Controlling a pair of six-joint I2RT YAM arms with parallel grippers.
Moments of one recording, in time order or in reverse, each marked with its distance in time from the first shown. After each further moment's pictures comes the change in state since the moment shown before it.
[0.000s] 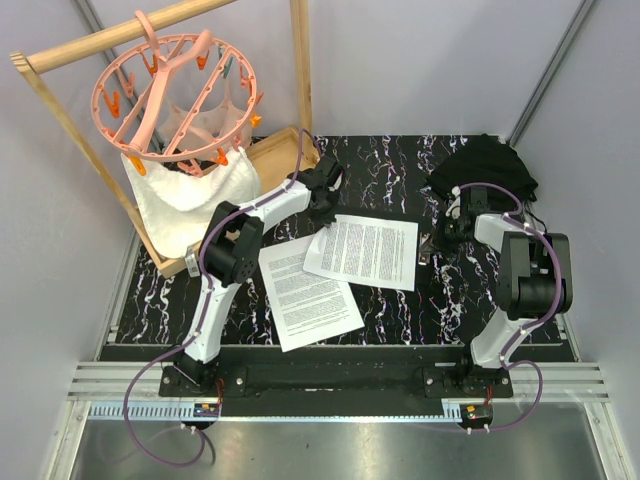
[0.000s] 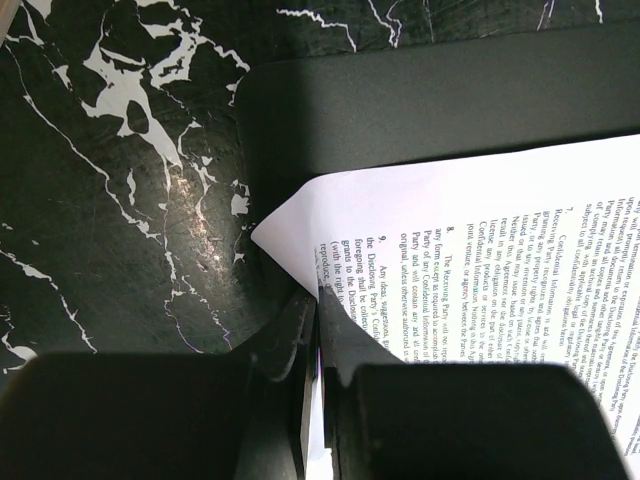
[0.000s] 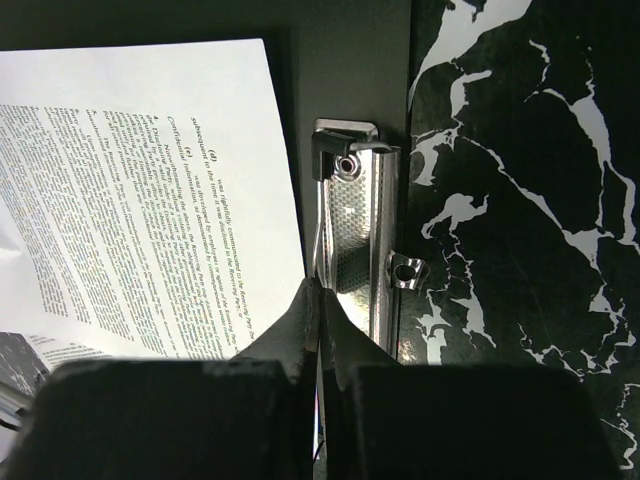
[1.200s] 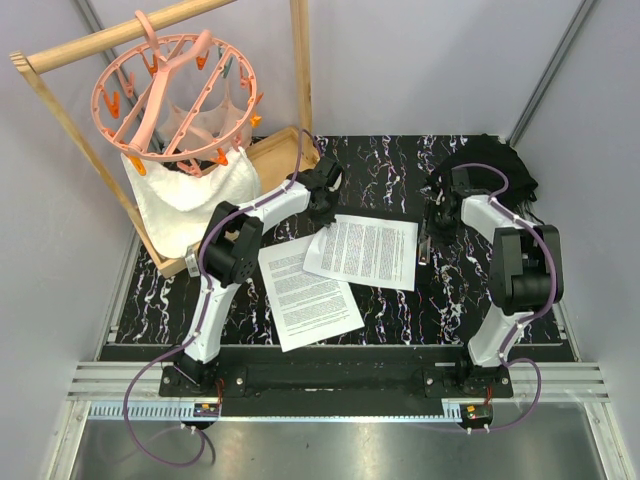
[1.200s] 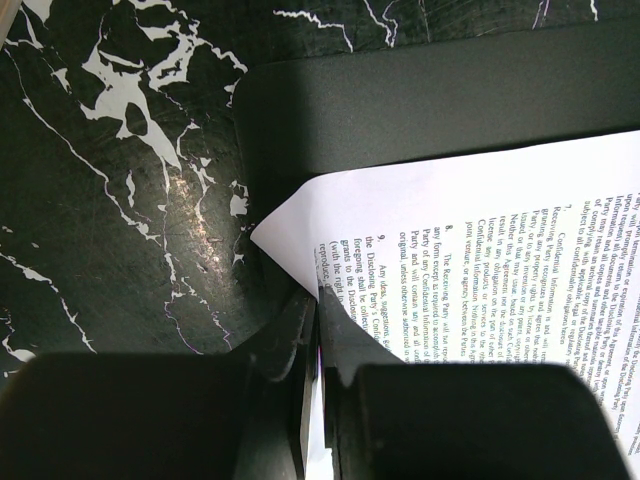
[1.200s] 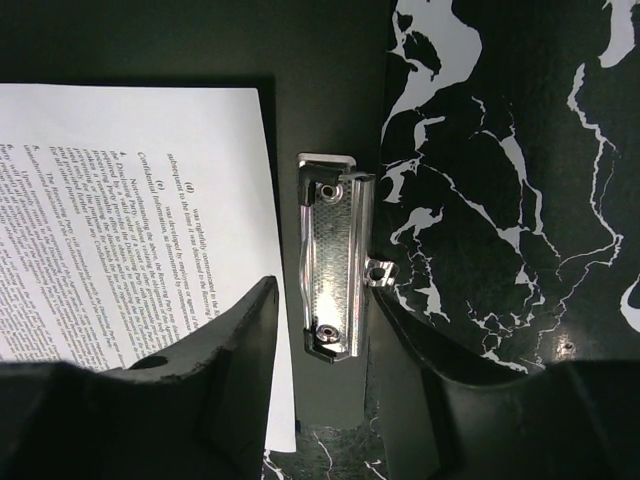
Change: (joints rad) left arm -0.003 -0.010 -0.019 0.020 0.004 0.006; right arm 0.122 0.045 0.206 -0.225 0.303 -0.047
